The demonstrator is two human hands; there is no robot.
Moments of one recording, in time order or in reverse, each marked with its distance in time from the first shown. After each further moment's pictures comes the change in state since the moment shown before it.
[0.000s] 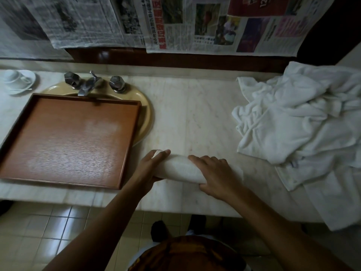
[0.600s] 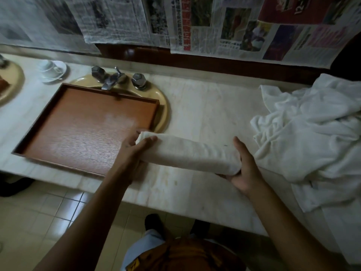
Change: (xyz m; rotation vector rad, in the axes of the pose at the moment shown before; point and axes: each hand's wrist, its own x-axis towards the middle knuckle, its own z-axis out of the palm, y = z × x) left_hand -0.038 0.059 -0.045 -0.042 0.069 0.361; right_hand 0.026 0.017 -0.046 1.959 0.098 0.743
